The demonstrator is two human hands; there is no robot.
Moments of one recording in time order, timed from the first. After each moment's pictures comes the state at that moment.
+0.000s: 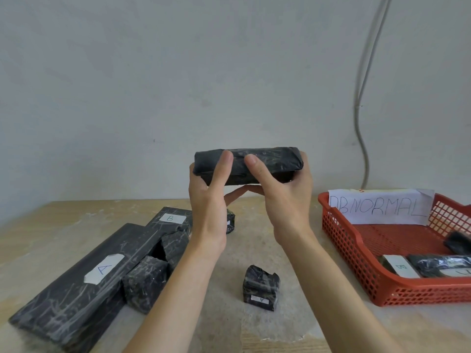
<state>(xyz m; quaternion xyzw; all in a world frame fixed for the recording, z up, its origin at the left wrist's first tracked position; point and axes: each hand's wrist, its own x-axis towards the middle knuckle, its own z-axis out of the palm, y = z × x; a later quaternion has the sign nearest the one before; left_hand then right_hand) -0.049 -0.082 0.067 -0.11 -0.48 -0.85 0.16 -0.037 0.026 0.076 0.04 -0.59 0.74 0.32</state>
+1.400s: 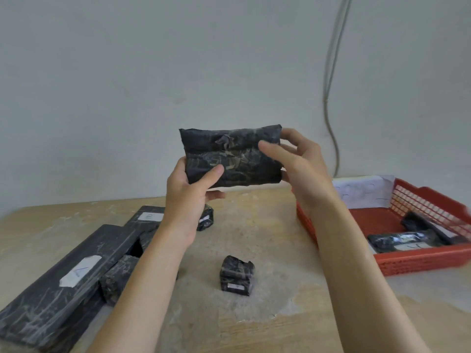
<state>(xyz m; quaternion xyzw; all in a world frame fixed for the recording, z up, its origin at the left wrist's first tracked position) -0.047 -0.084 0.075 -0.12 -0.59 -0.79 0.09 -0.006 0.102 0.119 0.05 -0.69 0.68 0.22</state>
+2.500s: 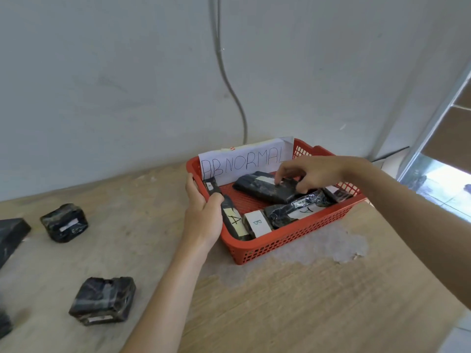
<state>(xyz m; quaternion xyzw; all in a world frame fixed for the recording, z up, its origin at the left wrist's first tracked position) -0.049 0.135 -0.019 -0.10 -0.73 -0.67 -0.09 -0.009 0.411 0.063 -0.03 -0.96 0.23 -0.18</state>
